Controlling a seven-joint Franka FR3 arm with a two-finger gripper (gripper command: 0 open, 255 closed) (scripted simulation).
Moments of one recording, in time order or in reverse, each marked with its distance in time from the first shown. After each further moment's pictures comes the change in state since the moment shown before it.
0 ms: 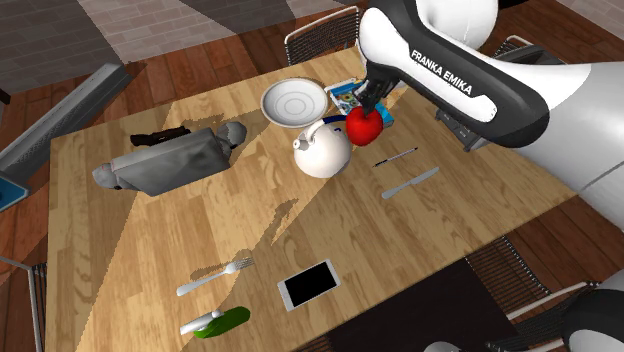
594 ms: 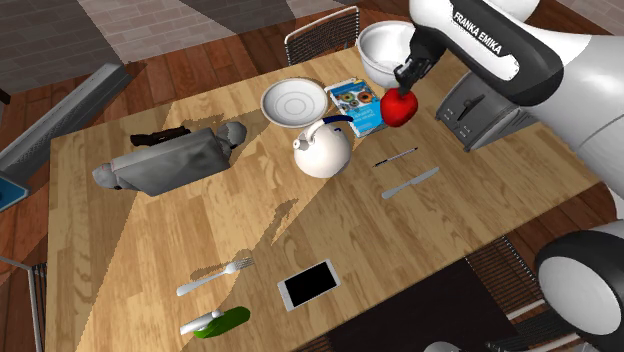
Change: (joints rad) arm -0.108 0.132 -0.071 0.191 0.008 -0.072 -0.178
